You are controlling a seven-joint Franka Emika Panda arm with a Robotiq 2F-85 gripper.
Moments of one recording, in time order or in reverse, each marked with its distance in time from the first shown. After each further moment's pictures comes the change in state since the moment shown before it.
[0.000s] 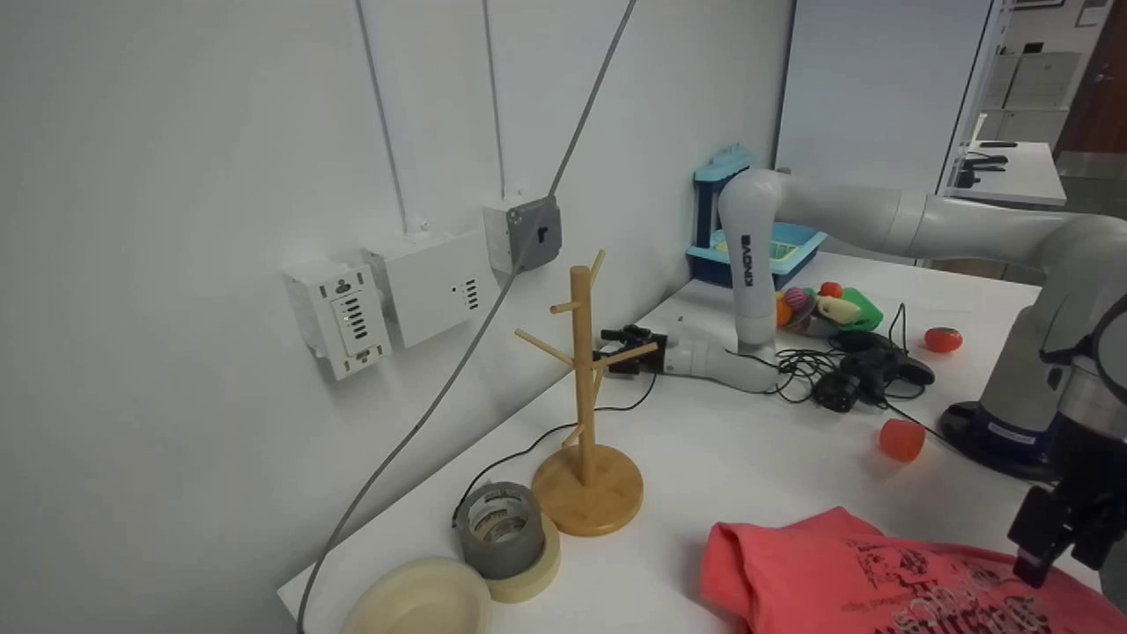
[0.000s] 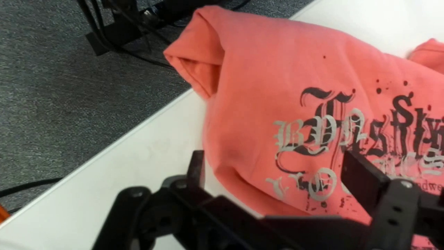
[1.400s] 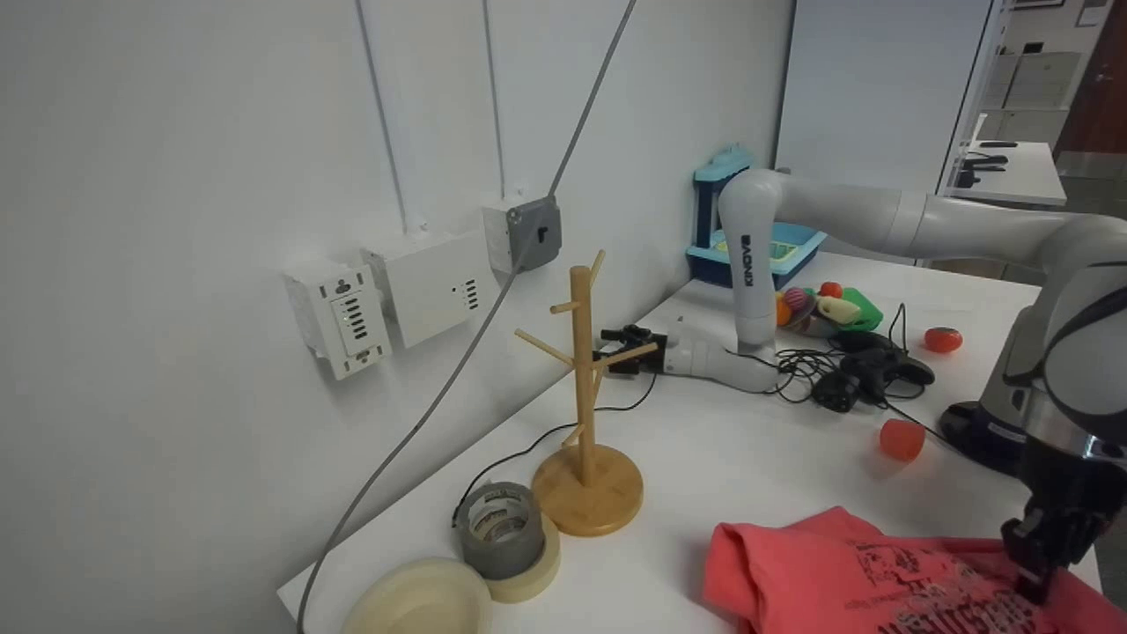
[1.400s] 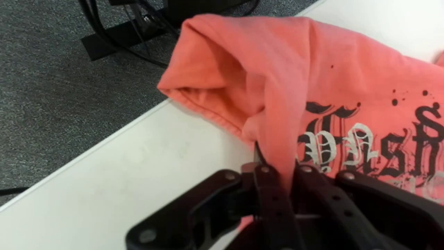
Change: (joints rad) arm -0.076 0.142 0.049 0.100 -0.058 -0.023 -0.021
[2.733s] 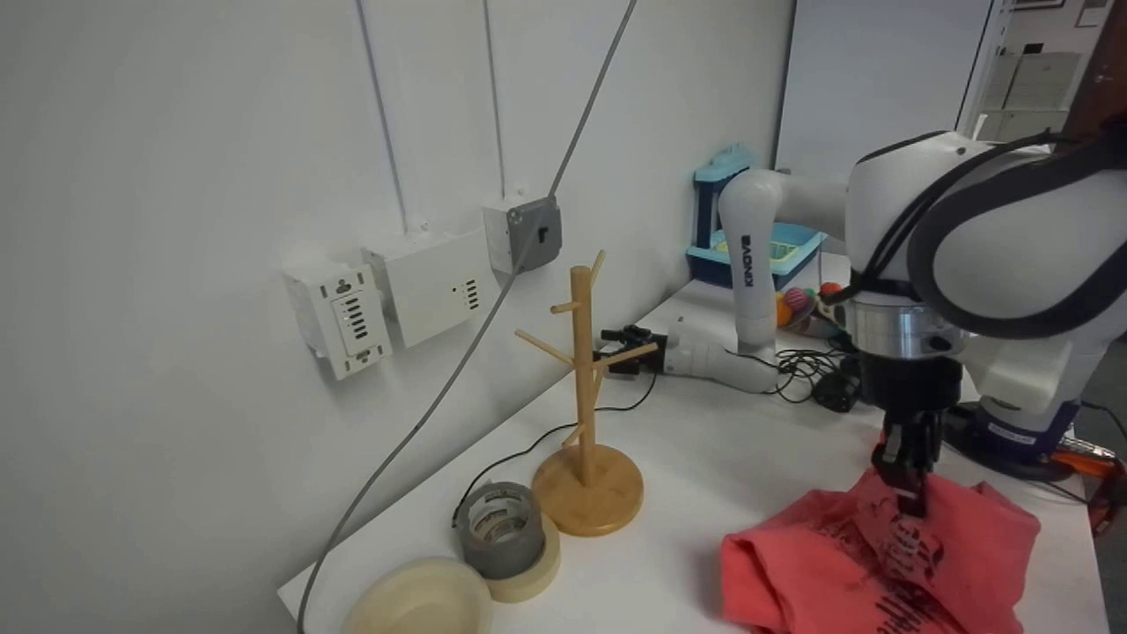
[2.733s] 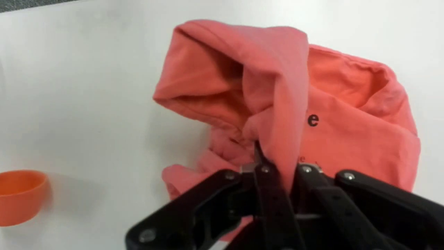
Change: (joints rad) arm 0.317 -0.069 -0.045 0.375 -0.380 -0.497 0.265
